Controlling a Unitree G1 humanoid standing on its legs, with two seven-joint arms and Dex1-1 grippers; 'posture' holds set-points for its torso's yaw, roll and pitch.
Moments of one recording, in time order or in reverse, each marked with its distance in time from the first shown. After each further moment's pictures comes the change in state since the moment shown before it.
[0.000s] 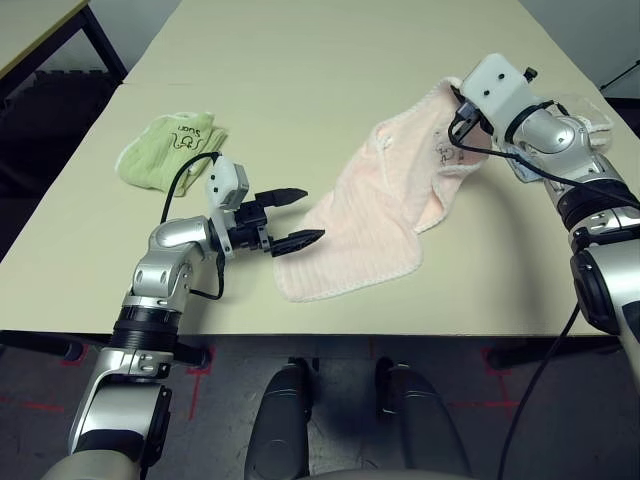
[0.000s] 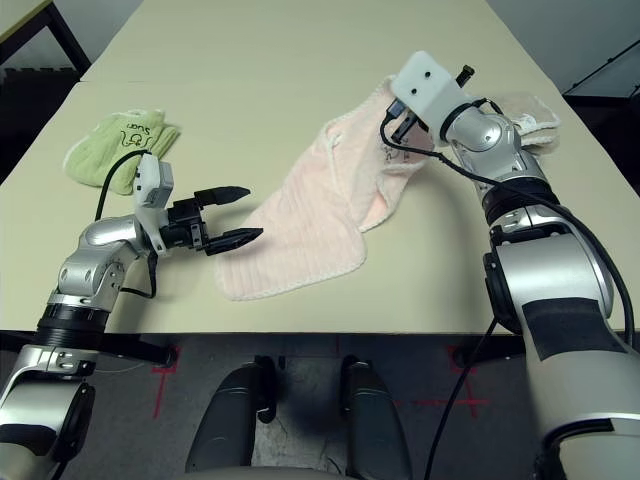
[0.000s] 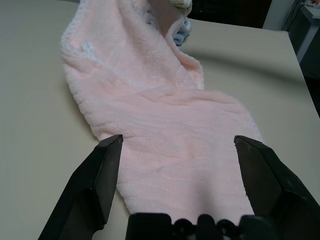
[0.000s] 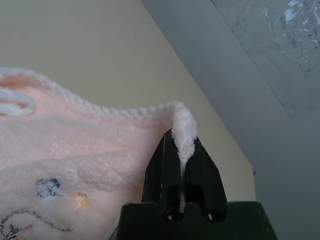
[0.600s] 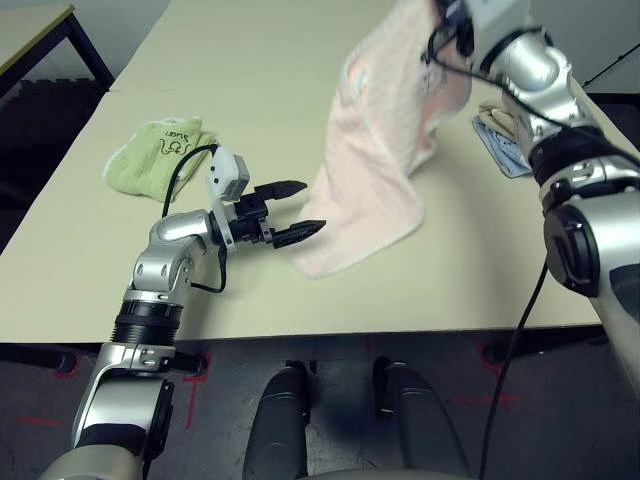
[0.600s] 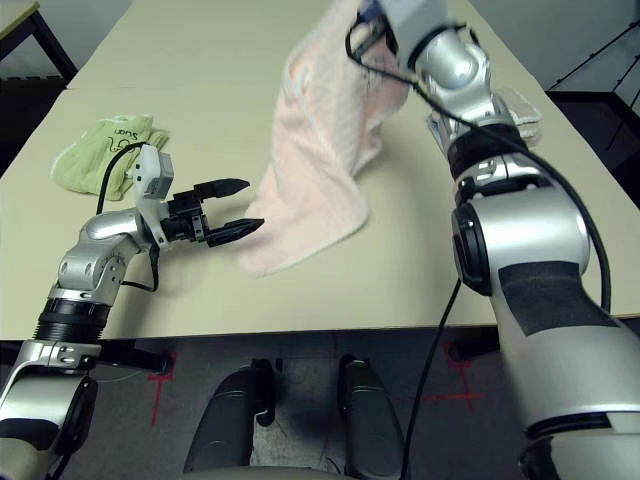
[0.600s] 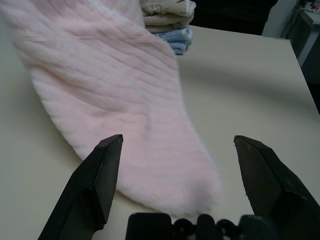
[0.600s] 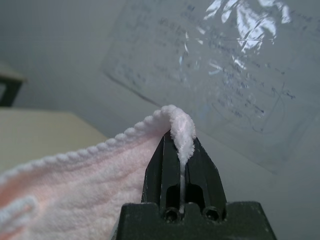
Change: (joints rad) left arm -0.031 -0.028 0.006 0.012 -0.002 0.027 0.037; right arm -0.346 0.181 -0.271 0.031 0.217 0.002 0.058
